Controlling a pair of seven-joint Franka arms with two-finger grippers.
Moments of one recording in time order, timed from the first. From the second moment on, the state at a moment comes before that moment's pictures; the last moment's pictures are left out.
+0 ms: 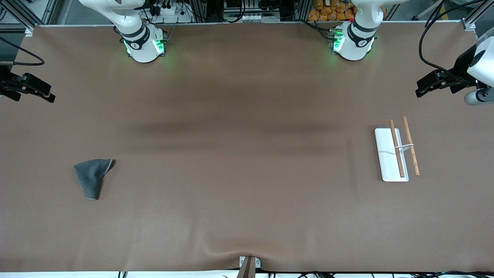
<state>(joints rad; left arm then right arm) 0.11 -0.03 -0.19 -1.57 0.00 1.48 -0.19 0.00 -0.02 -0.05 -1.55 0.00 1.51 0.01</state>
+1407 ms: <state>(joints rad) 0.11 -0.02 -0.19 -1.57 0.00 1.48 -0.18 -0.03 0.06 -0.06 -1.56 0.00 1.53 0.00</state>
